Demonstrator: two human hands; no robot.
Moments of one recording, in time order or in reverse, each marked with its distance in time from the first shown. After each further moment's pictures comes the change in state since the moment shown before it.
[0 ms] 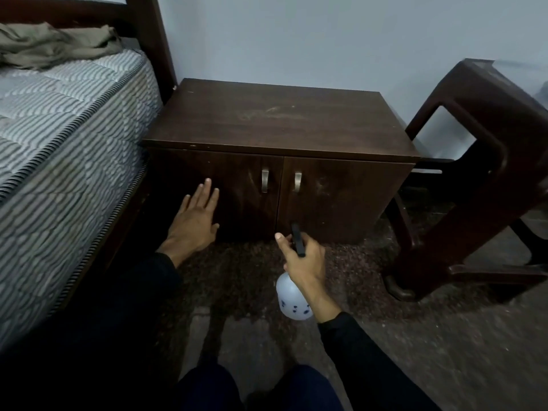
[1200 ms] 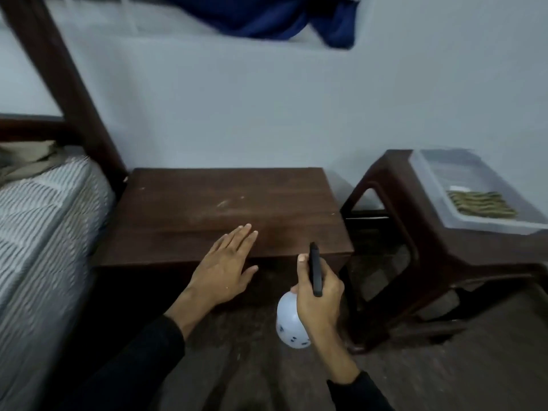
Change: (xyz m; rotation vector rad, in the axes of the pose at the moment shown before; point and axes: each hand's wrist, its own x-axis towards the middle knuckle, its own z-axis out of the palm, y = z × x) left_hand 0.098 0.148 -0.191 -0.196 0.027 0.359; right_hand 0.072 -0.186 -0.145 0.096 0.352 -0.150
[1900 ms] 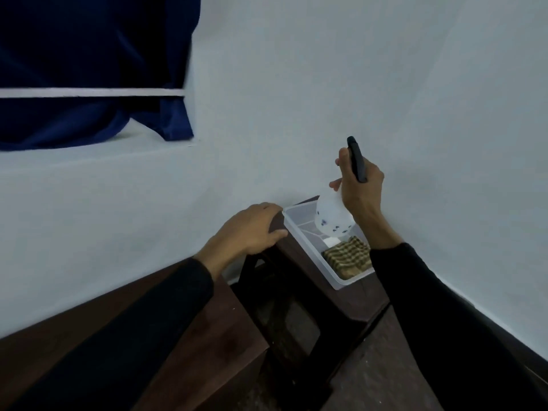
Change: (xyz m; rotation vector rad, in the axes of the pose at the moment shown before) left_hand 0.334 0.185 -0.139 -0.329 -0.125 0.594; right_hand 0.346 -0.154 -0.194 -0.191 0.510 -0.218
